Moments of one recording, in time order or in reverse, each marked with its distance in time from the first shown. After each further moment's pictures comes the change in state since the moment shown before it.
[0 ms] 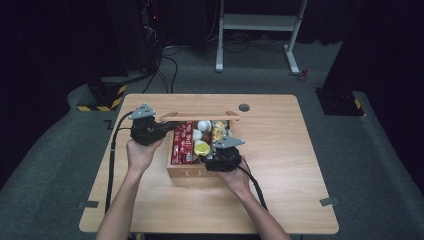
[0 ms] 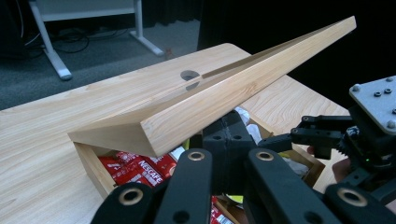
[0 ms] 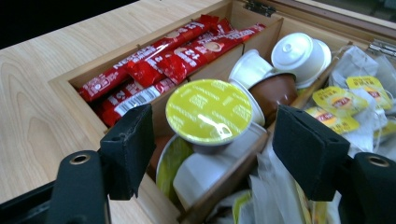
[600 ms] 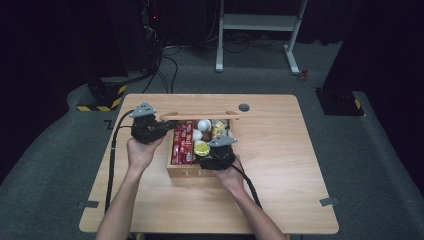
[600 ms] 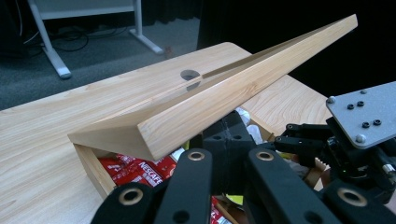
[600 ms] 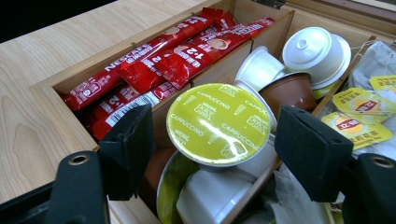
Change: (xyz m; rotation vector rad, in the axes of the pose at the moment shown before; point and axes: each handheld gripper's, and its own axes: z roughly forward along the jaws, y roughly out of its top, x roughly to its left) left arm 0.000 0.002 0.002 0.008 0.000 0.003; right arm 0.005 0.002 0.020 0.031 -0.016 0.013
